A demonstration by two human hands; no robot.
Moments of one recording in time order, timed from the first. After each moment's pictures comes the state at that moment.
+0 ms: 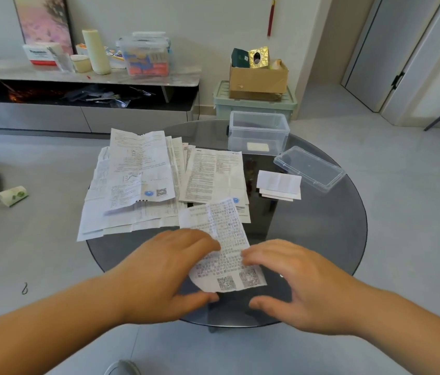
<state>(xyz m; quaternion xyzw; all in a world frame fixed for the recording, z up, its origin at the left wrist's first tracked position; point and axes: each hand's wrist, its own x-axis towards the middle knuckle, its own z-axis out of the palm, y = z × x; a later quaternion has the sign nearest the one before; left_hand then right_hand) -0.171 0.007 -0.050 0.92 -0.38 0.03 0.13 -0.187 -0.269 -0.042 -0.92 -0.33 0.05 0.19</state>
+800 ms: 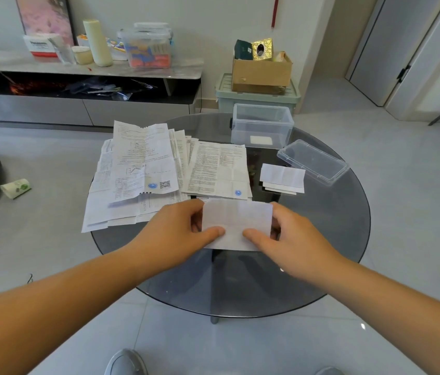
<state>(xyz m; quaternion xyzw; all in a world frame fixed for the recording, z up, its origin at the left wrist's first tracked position) -0.140 -0.016 -0.046 0.94 -0.12 -0.04 0.33 -0.155 -0.245 -0.049 -0.92 -0.08 0.05 0.37</state>
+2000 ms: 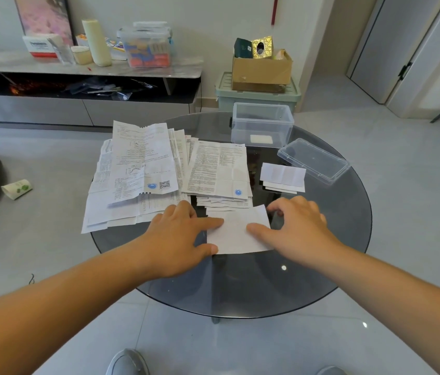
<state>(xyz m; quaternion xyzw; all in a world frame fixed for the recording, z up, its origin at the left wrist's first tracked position) -0.138 -0.016 -0.046 0.97 -0.17 -0.11 0.10 -0.138 -0.245 -0.041 -0.98 0.02 0.05 0.21</state>
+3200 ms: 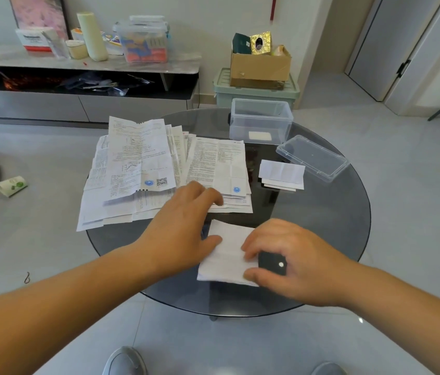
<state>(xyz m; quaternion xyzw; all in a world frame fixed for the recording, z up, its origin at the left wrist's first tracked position) -0.139 -0.024 -0.043 0.95 -0.22 0.02 0.21 -0.169 -0.258 -0.046 -0.92 -0.33 0.03 0.22</state>
